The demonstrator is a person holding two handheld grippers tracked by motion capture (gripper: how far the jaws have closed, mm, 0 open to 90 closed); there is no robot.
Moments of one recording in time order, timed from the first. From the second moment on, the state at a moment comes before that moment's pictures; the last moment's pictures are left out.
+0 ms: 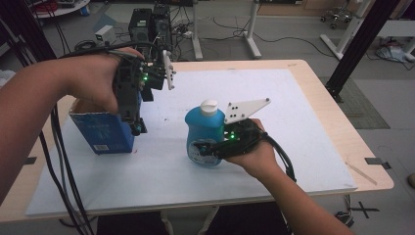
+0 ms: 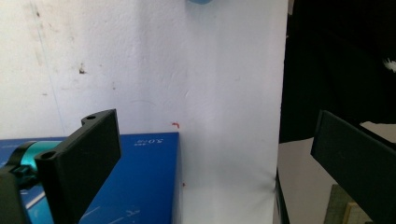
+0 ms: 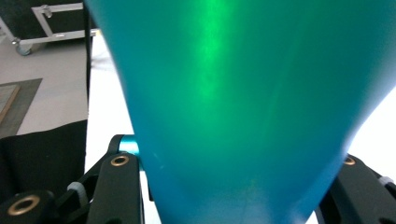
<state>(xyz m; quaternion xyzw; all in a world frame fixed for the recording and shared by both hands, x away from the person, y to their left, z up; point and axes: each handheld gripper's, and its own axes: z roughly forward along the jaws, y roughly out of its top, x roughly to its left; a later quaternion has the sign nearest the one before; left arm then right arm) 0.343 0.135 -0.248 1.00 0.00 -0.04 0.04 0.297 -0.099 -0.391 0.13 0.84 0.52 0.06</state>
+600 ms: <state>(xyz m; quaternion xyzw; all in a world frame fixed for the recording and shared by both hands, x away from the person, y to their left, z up) 0.326 0.096 -0.217 1.00 -0.03 -0.05 0.04 0.310 -0.072 -0.340 0.03 0.86 0.51 0.01</state>
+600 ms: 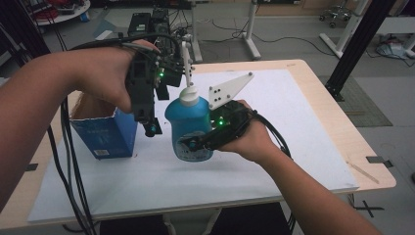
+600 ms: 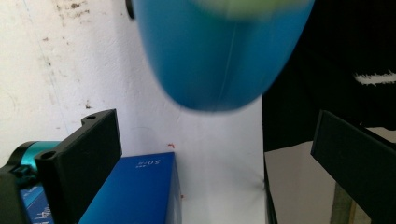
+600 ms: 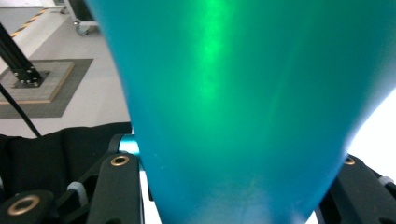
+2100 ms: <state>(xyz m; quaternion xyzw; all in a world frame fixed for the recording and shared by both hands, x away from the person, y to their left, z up) 0.331 0.083 -0.221 1.00 0.01 -0.02 0.02 0.322 -0.029 -0.341 0.03 0.85 0.53 -0.03</state>
